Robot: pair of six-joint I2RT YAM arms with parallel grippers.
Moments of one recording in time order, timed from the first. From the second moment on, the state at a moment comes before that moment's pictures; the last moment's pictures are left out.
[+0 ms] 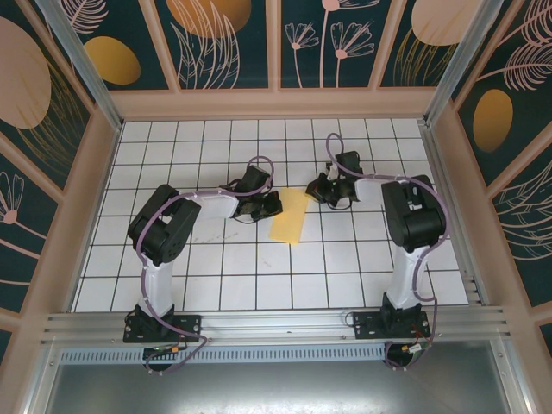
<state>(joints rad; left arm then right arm) -0.62 2.01 1.15 -0.07 0.31 -0.81 0.29 1.94 1.06 -0.04 -0.61 0.78</state>
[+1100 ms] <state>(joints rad) -0.62 2.00 1.13 -0.07 0.31 -0.81 0.52 1.59 0.63 0.06 -0.66 0.85</state>
